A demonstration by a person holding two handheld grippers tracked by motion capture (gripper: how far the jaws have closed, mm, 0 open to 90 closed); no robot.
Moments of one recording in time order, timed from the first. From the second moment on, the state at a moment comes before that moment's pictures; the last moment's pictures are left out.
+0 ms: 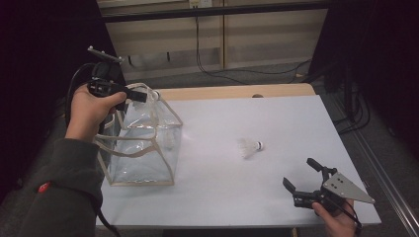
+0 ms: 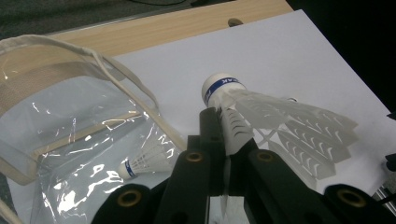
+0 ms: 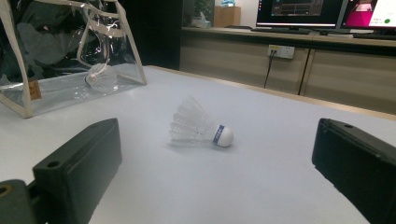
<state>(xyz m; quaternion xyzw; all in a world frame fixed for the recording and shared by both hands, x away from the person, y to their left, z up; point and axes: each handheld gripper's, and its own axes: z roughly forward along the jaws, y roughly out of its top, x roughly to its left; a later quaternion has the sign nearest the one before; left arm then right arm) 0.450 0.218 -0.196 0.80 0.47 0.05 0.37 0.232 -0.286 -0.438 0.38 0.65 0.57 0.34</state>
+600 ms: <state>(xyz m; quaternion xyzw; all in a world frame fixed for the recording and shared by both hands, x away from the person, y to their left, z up) 0.453 0.228 -0.199 0.80 0.48 0.05 0.36 0.232 -0.286 -0.438 0.38 0.65 0.57 0.34</state>
